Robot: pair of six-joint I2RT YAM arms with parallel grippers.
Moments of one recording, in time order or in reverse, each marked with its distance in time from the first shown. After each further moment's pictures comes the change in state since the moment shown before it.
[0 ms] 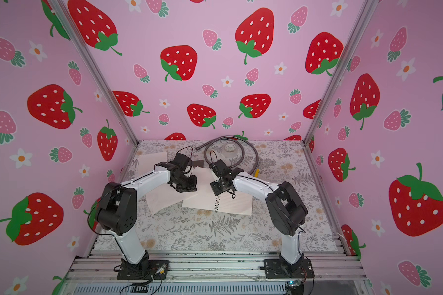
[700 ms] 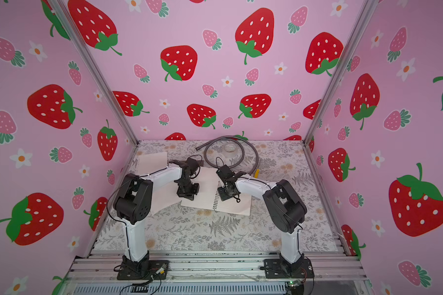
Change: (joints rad) left arm -0.036 0.163 0.146 -0.267 -0.225 0.099; right arm -0.036 0.025 -0.104 -0.008 0.017 0.063
